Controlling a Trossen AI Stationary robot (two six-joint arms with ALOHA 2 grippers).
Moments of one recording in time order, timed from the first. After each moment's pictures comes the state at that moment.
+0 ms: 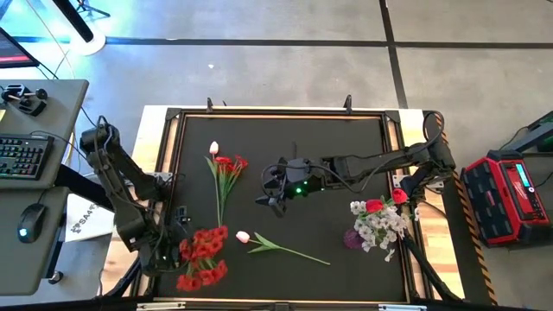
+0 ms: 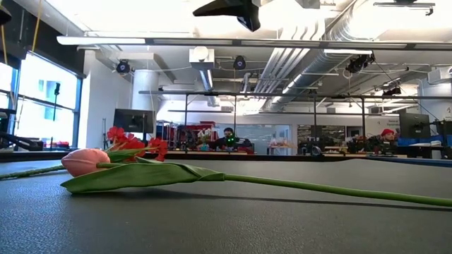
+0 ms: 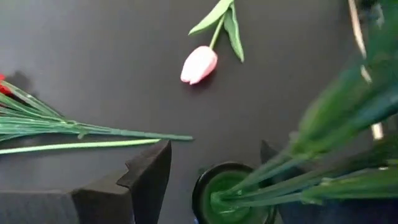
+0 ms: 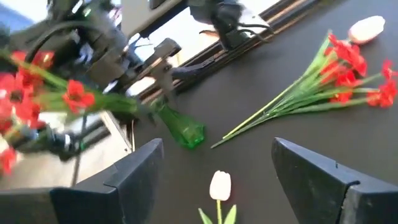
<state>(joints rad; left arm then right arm) -1.08 1.28 0.84 -0.81 -0.64 -1.05 0.15 1.72 1.49 -0.27 0.07 0.66</state>
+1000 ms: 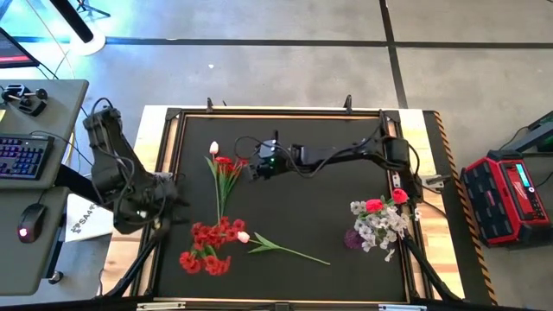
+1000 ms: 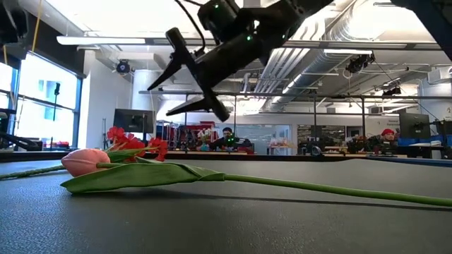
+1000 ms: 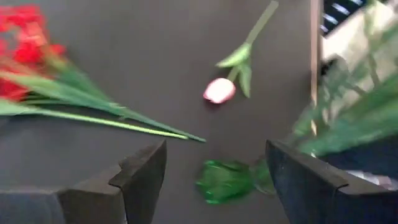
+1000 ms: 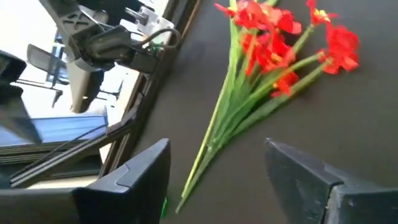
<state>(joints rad) -1.07 0.79 0.84 -1.12 -0.64 -1.28 -0.10 2.08 1.49 0.04 -0.13 1.03</state>
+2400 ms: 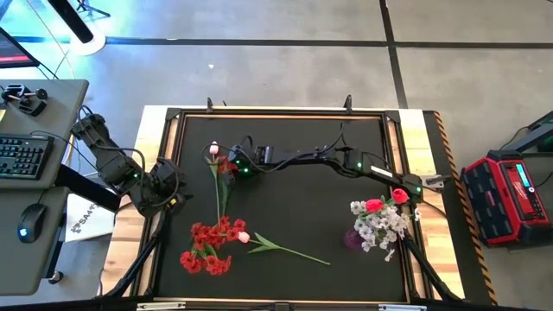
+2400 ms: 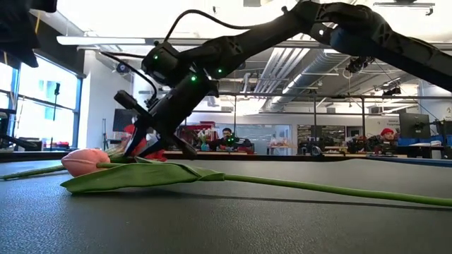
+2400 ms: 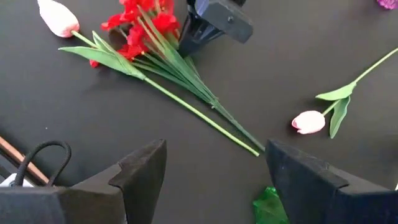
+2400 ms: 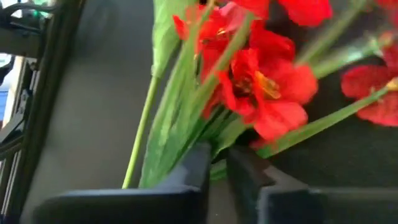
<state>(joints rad) -0.78 0.76 0.84 -1.34 -0.56 -1.46 -0.12 2.61 2.21 -0.44 -0.17 0.94</state>
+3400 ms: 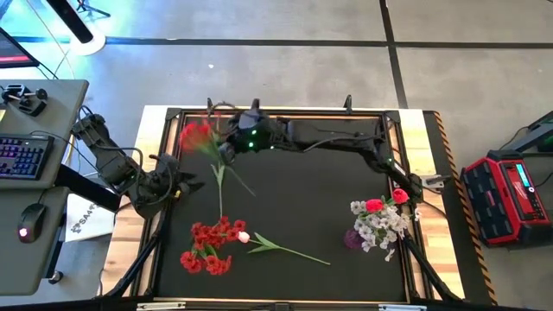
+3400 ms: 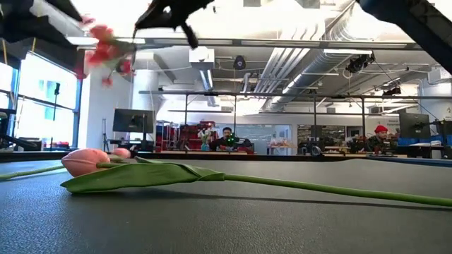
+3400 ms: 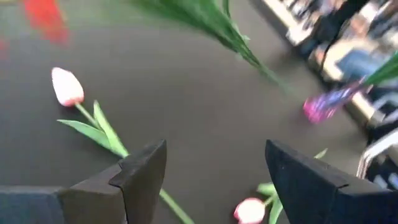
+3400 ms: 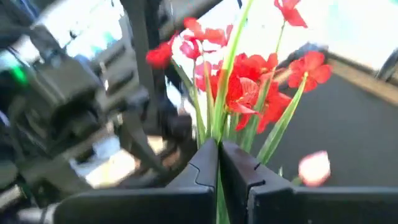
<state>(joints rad) -0.78 0.76 0.84 -1.16 -0.89 -1.57 -0.11 2.25 2.32 -0.46 0.05 0.56</state>
